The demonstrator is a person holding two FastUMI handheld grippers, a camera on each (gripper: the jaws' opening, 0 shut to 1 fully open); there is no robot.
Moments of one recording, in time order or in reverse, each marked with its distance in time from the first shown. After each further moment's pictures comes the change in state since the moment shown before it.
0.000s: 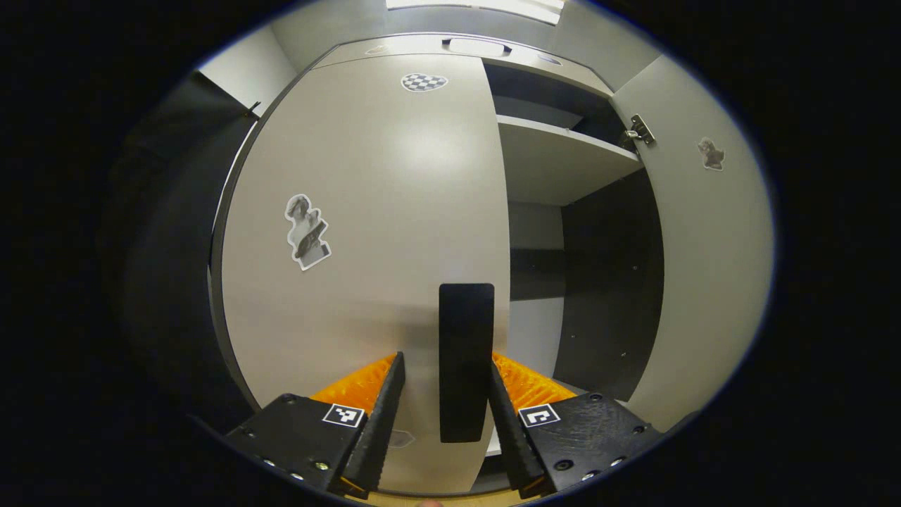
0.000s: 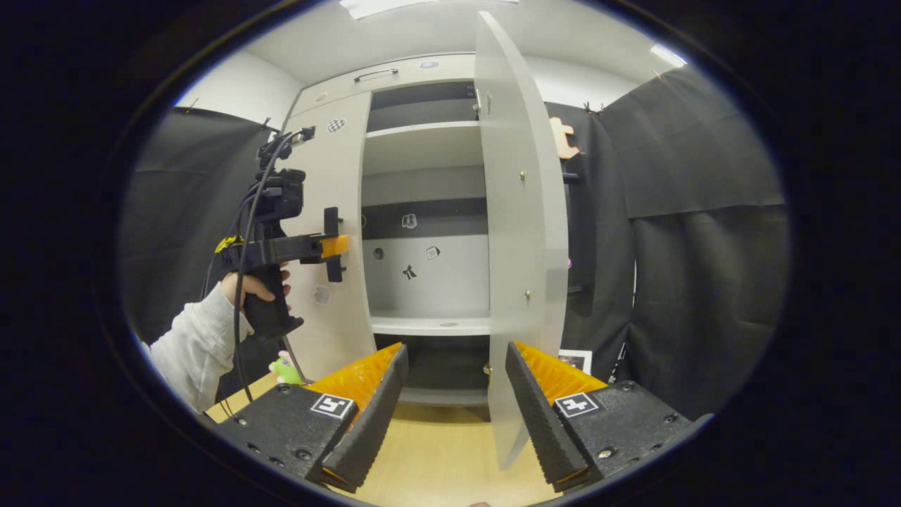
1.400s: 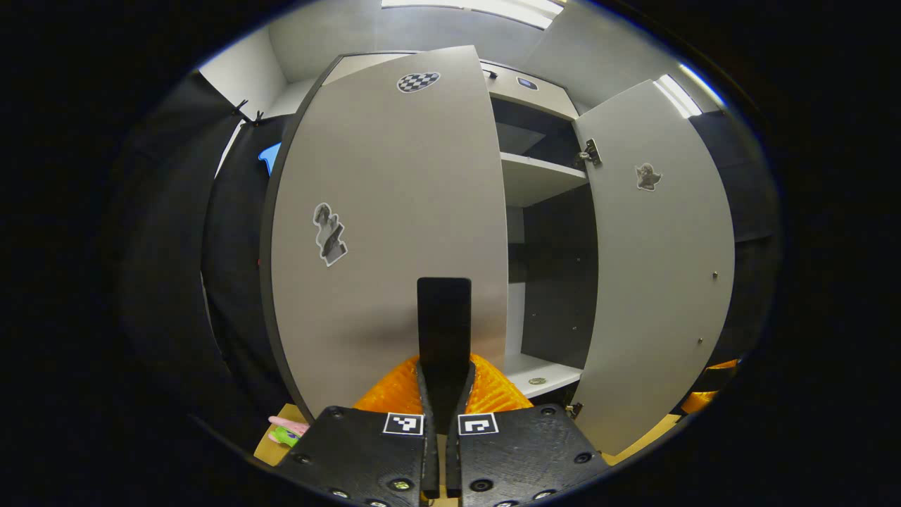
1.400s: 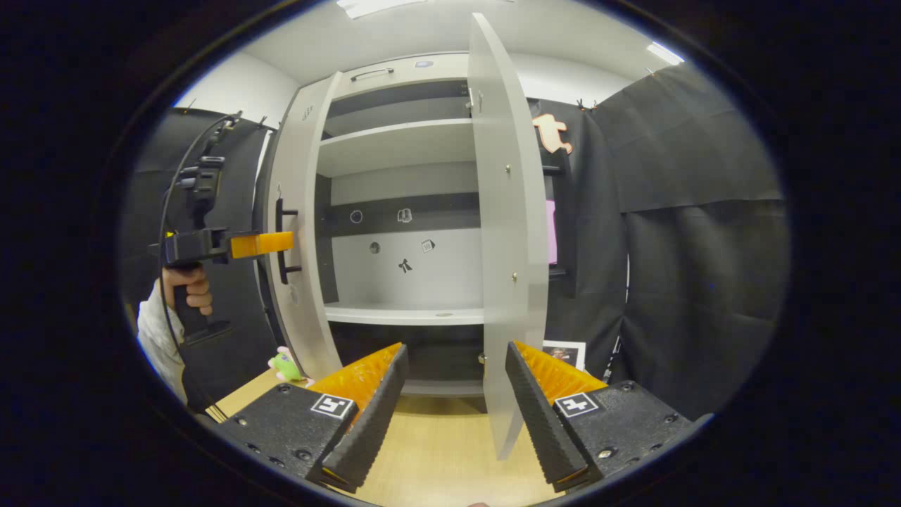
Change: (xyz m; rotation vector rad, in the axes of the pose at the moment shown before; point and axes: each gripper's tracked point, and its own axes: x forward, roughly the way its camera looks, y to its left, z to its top) left arm -0.100 0.016 0.010 0.031 0.044 -0.127; right arm -0.016 0.000 -0.013 0.003 0.017 -0.009
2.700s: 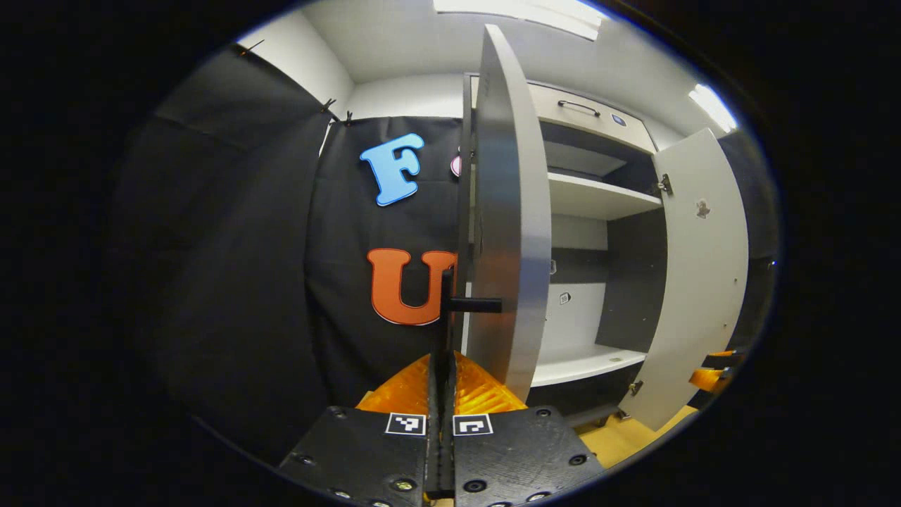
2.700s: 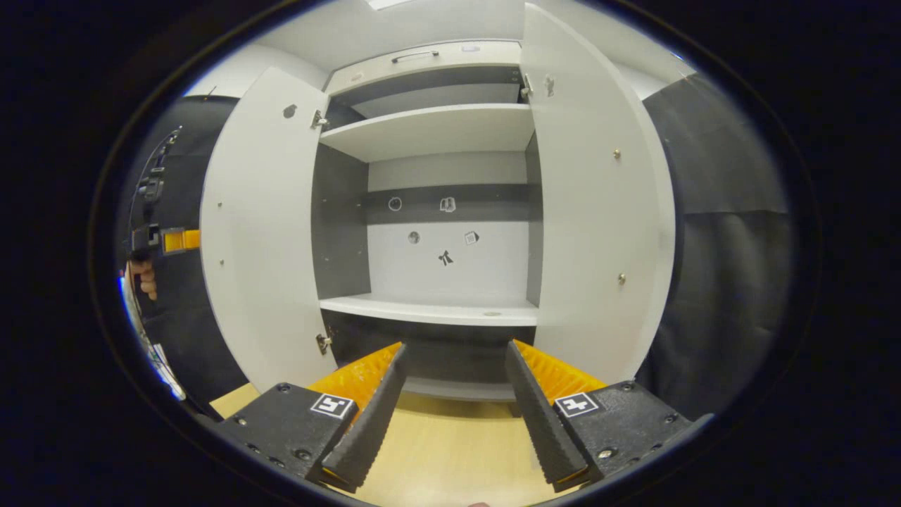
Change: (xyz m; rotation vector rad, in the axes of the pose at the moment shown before) left arm -0.110 0.169 -0.007 -0.078 -0.002 0.221; right arm 0.036 0.058 -0.012 -0.062 0.045 0.104
